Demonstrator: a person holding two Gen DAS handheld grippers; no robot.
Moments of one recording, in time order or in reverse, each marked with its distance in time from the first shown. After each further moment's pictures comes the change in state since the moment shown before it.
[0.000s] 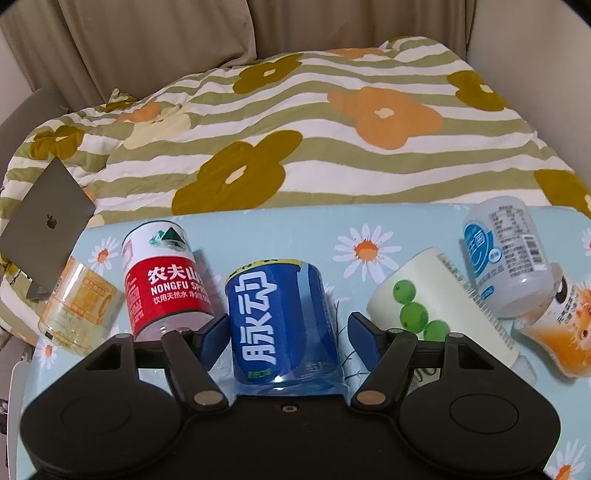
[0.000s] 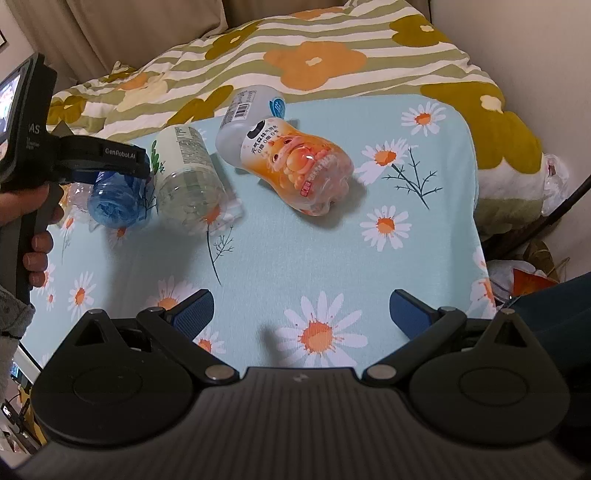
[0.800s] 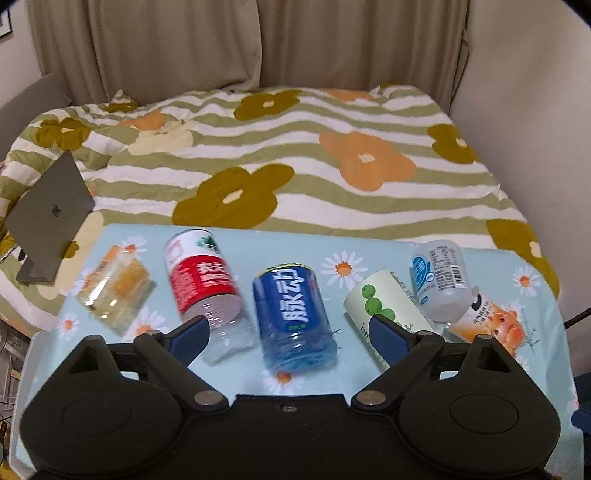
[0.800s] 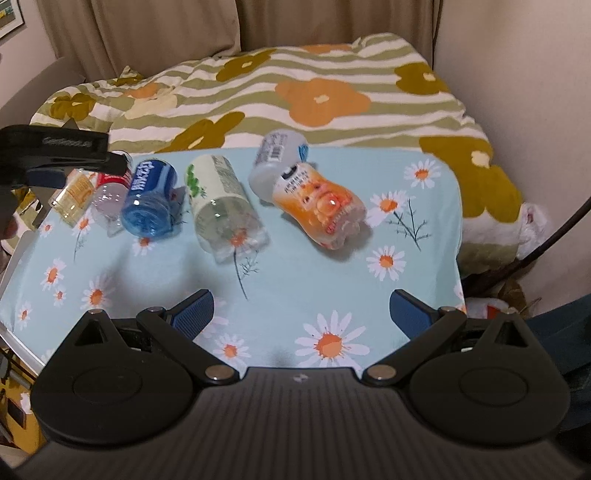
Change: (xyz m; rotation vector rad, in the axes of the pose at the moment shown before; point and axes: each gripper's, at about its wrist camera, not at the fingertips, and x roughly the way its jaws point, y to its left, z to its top) left arm -0.084 0.039 -0.014 -0.111 -0.078 -0.134; right arm -0.040 0.033 -0.001 -0.085 -0.083 -0.059
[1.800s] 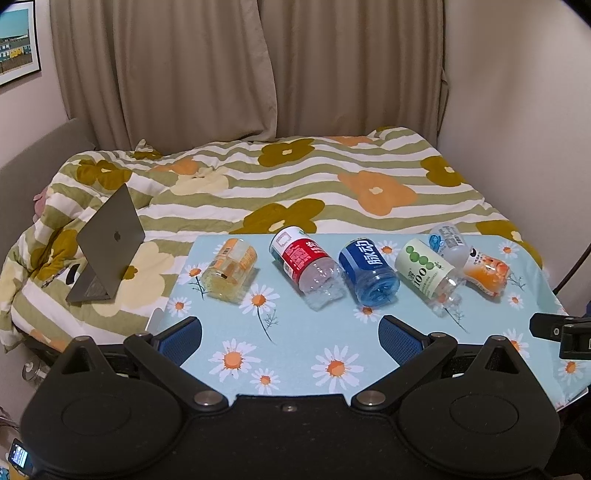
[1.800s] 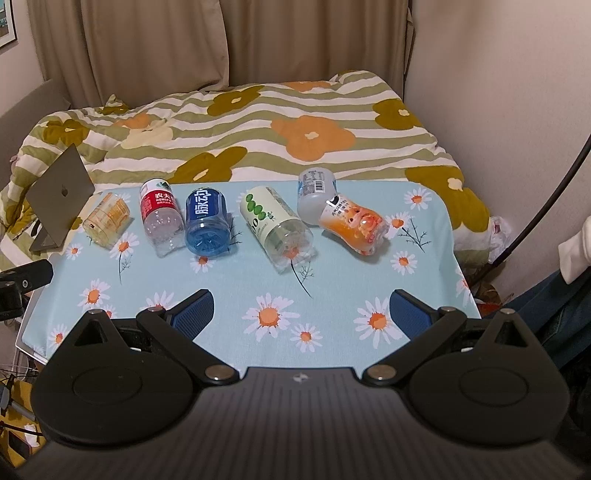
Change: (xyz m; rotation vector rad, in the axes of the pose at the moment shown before) left arm -0.142 0.113 -0.104 0.067 -0.195 0.000; right arm -0.079 0.113 -0.026 0.026 -0.122 -0.132
